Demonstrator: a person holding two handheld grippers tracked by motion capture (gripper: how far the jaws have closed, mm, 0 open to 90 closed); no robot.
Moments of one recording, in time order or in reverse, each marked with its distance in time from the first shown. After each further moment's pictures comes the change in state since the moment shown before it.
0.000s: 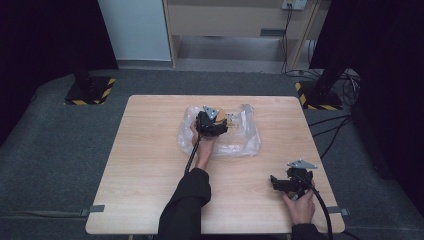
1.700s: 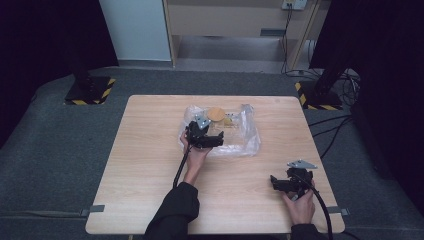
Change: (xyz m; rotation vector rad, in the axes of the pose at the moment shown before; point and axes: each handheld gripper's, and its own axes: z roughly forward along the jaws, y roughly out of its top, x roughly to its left) left arm 0.007 -0.022 -0.057 0.030 -0.078 -0.027; right arm 0.000 0.000 0.000 0.000 0.000 0.000
